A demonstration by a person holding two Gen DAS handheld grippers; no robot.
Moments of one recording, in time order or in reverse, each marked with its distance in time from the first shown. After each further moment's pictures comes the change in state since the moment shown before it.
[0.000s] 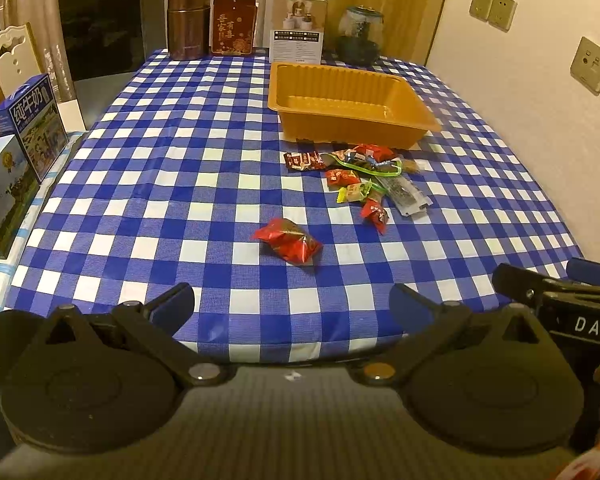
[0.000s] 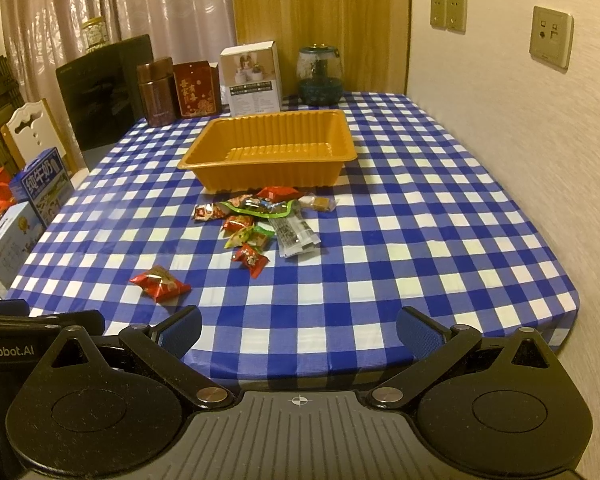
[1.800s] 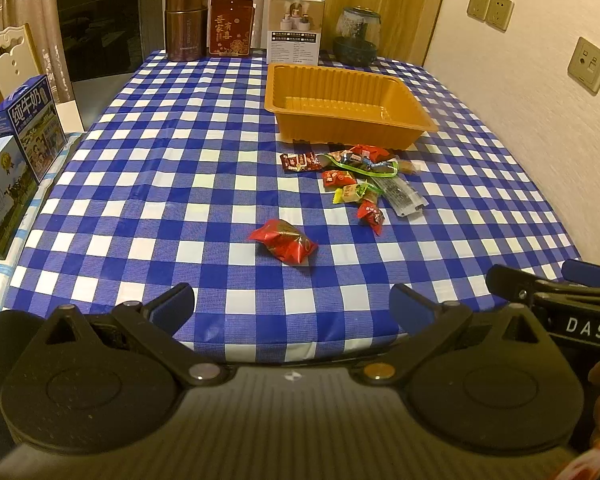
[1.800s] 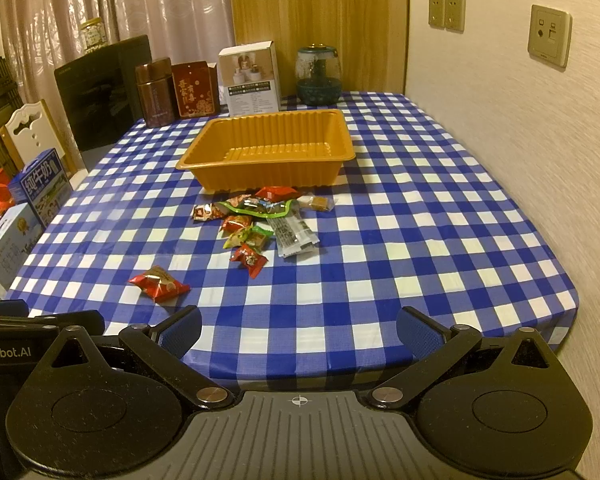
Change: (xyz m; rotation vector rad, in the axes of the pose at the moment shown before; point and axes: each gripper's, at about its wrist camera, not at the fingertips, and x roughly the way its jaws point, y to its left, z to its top) left arm -0.002 -0.002 0.000 0.000 -0.002 -0.004; right arm 0.001 -0.002 -0.001 0.001 -0.001 0.001
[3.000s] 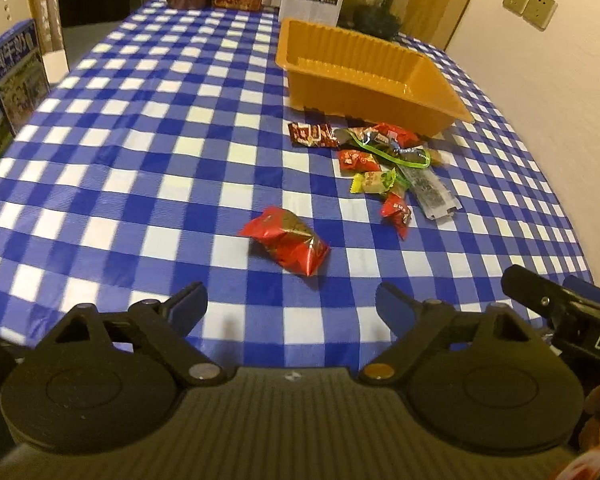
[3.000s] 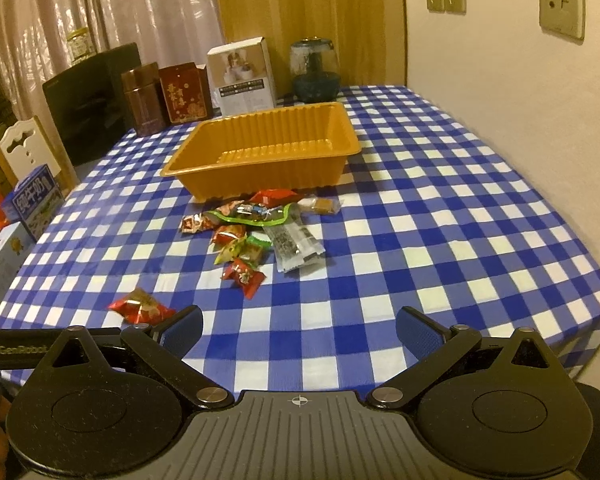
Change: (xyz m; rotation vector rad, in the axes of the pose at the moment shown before) left arm 0.084 0.026 0.014 -0.105 0.109 -0.057; right arm 0.064 -0.010 0.006 0.067 -0.017 0.024
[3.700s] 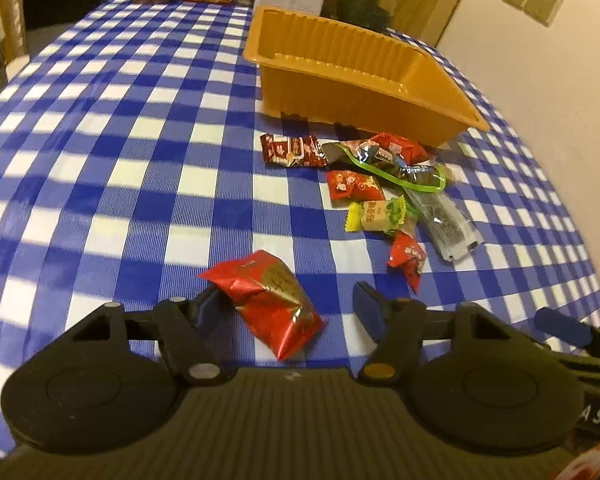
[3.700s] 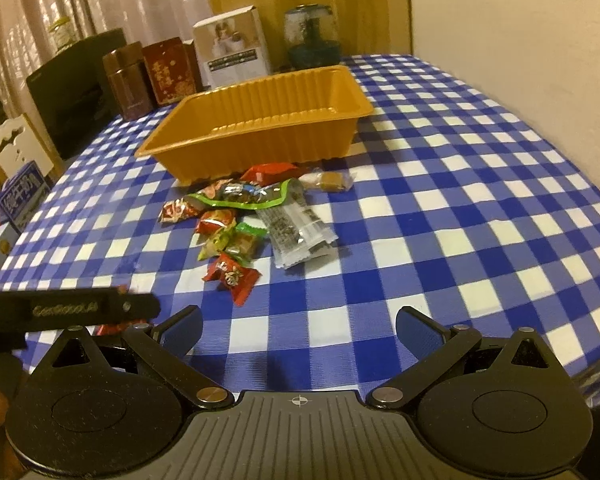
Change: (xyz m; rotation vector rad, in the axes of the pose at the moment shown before) left arm 0.076 -0.008 0.035 0.050 -0.013 -0.047; right arm 0.067 -0.002 -0.001 0.021 0.055 0.018
